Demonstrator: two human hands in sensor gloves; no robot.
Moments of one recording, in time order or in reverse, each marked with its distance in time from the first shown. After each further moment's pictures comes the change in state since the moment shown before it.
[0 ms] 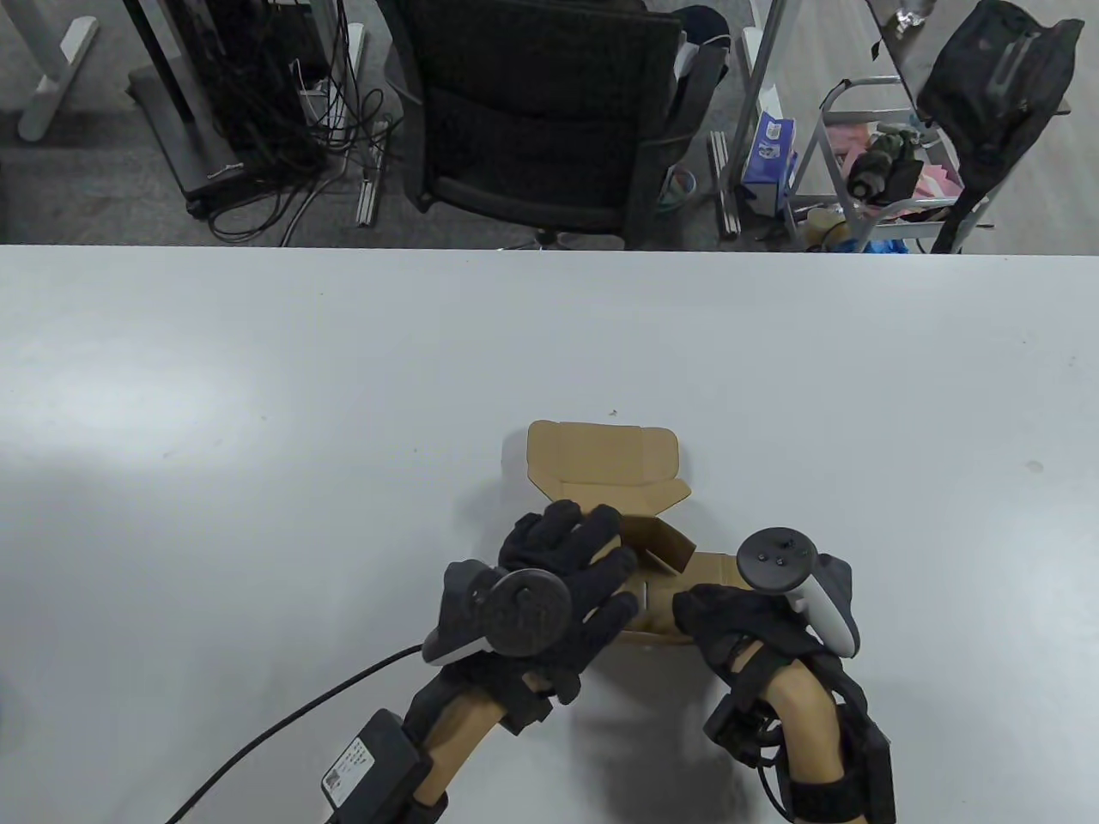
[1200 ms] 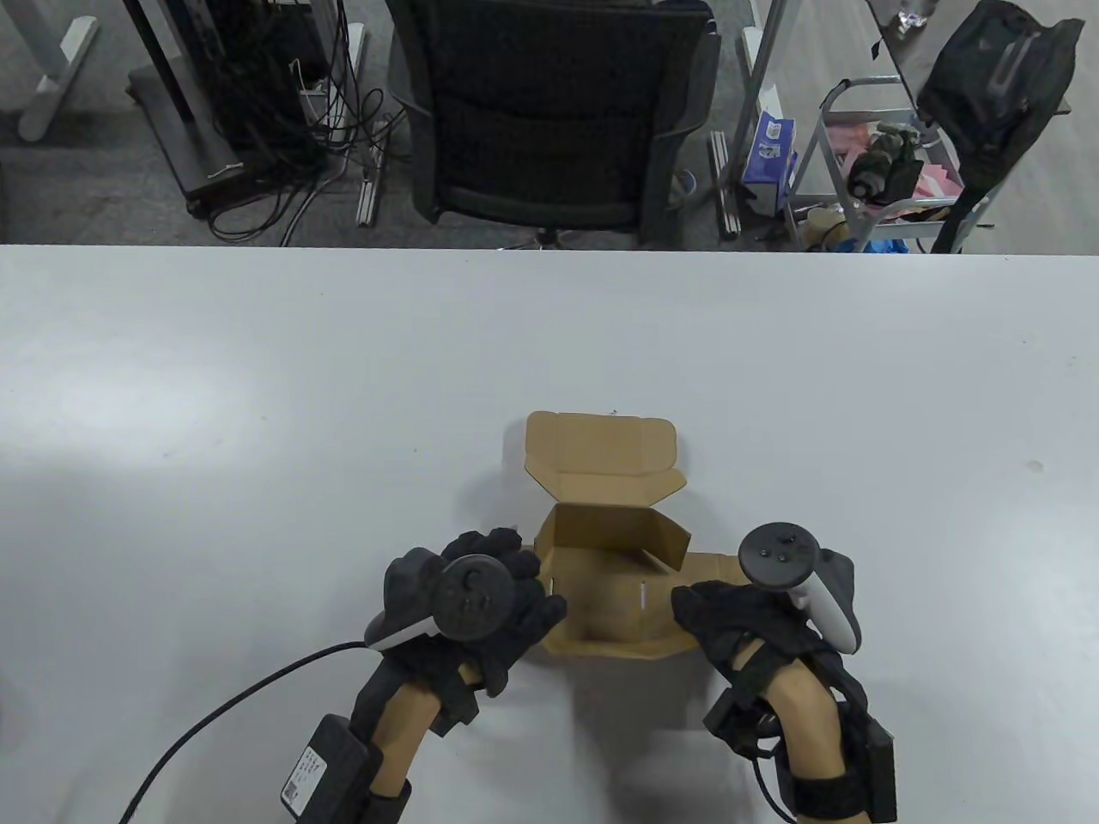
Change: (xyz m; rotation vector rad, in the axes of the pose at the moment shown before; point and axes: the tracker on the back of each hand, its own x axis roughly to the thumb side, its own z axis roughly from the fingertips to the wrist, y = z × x) left_hand -0.065 0.006 0.043 0.056 0.136 -0.004; right_hand 0.009 -0.012 0.002 -0.148 -0.095 0.008
